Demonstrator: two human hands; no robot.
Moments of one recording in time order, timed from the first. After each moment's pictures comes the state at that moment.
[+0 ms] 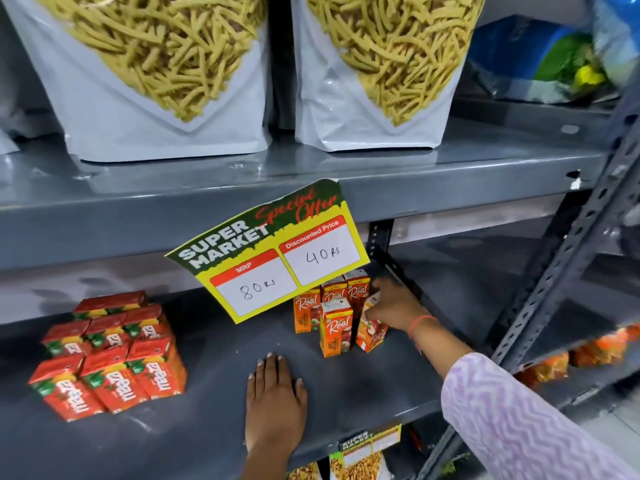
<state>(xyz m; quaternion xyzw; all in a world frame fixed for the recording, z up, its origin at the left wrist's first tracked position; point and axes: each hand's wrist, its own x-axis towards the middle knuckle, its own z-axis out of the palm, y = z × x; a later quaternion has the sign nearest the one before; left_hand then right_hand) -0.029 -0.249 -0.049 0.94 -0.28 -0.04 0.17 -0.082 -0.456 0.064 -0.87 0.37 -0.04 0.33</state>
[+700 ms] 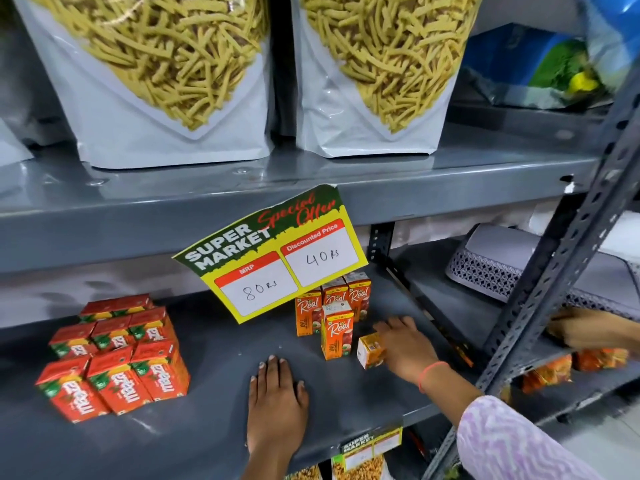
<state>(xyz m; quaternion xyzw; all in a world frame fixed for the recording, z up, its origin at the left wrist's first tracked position) -0.030 -0.249 -0.048 0.94 -0.28 -0.04 0.18 -0.115 -0.446 0.011 -0.95 0.30 0.03 0.05</state>
